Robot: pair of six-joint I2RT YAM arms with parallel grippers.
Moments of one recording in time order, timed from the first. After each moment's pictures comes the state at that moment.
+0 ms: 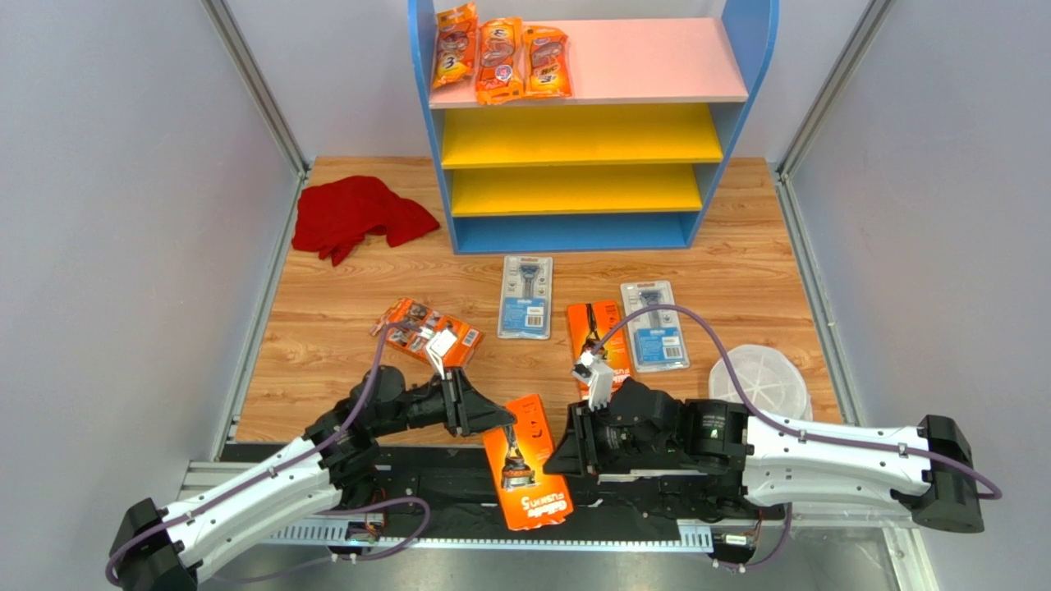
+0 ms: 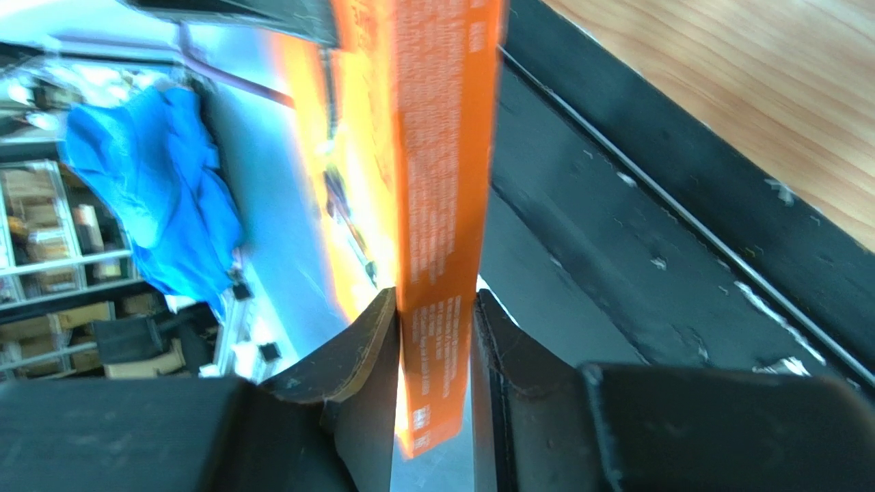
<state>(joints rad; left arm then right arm) -0.87 0.50 0.16 0.13 0.38 -1.01 1.33 0.82 0.53 -0.26 -0.10 1.03</state>
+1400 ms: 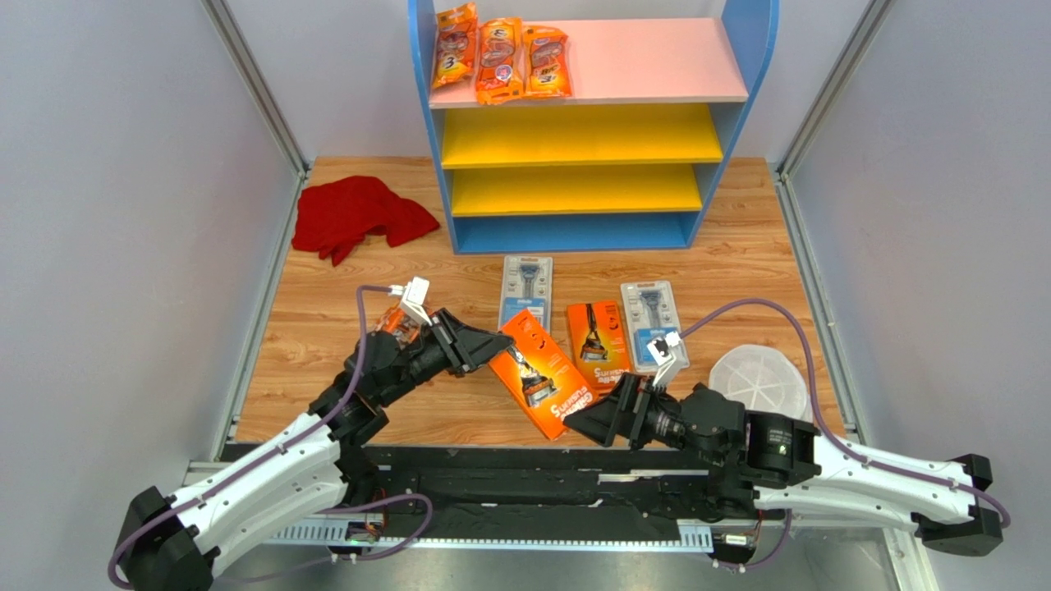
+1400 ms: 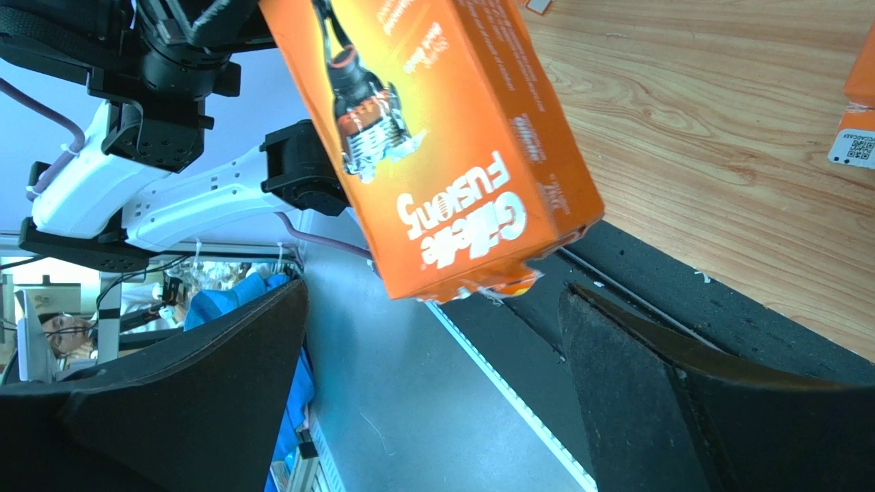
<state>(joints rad) -0.74 0.68 0.35 0.29 0.17 -1.08 1.33 0.41 0.46 -0.36 0.26 1.14</state>
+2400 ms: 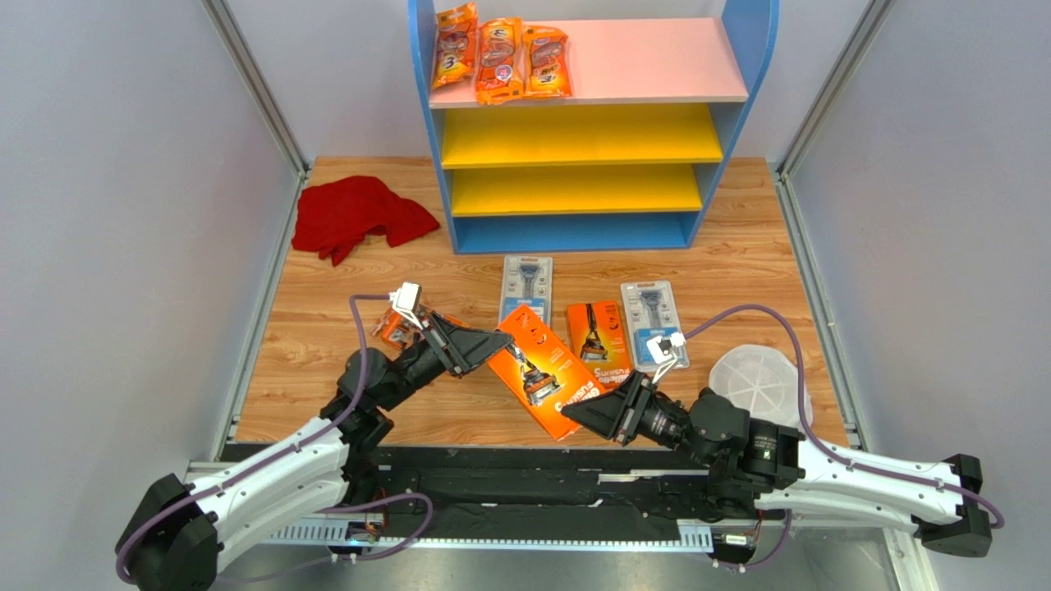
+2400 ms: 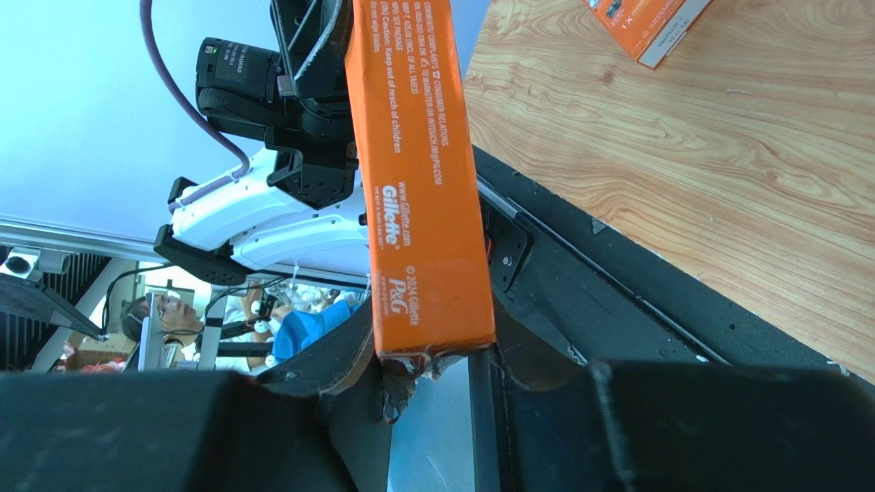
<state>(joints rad) -0.73 0.73 0.20 0.71 0.22 -1.26 1.33 0.40 0.33 -0.03 0.26 1.17</state>
